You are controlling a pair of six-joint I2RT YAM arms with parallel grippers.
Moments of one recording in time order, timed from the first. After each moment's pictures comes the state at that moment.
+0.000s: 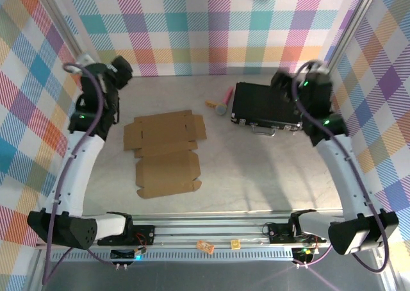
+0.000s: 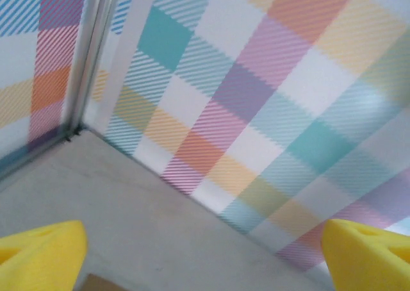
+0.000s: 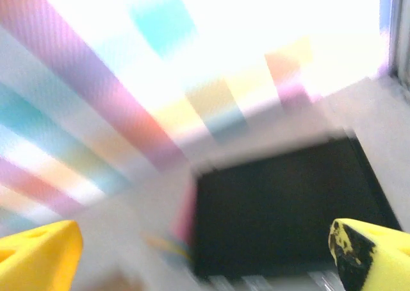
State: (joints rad) left arm -0.12 1.27 1.49 -0.49 -0.35 -0.67; right arm 0.19 1.21 1.40 -0.47 0.14 0.56
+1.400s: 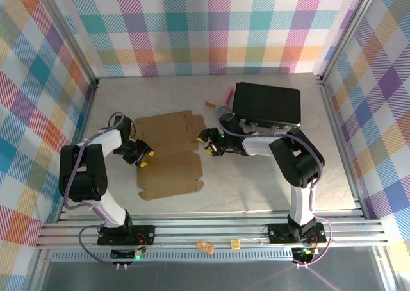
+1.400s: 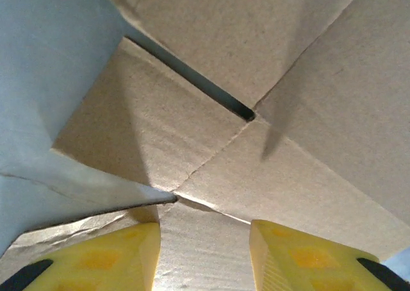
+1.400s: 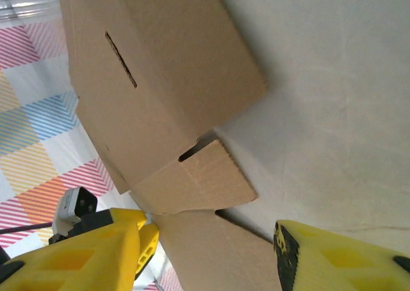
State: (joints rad) left arm 0.05 1.68 0.94 -0.67 0.35 -0.82; right arm 0.64 1.94 1.05 0.17 -0.43 1.37
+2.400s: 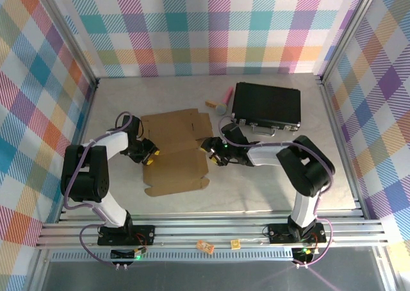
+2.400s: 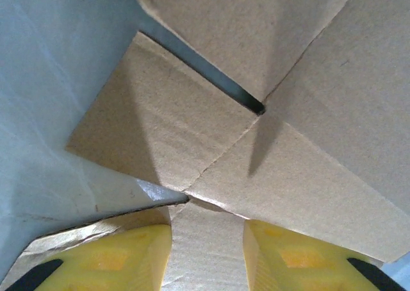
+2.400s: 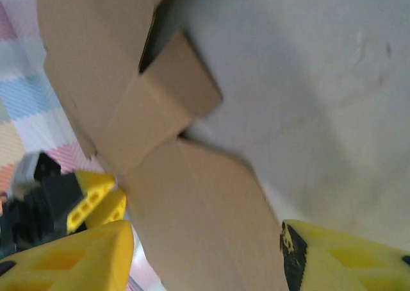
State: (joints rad) left arm -0.04 1.67 0.91 -0.57 0.31 -0.88; right arm 0.67 1.84 0.88 0.23 -0.35 1.34
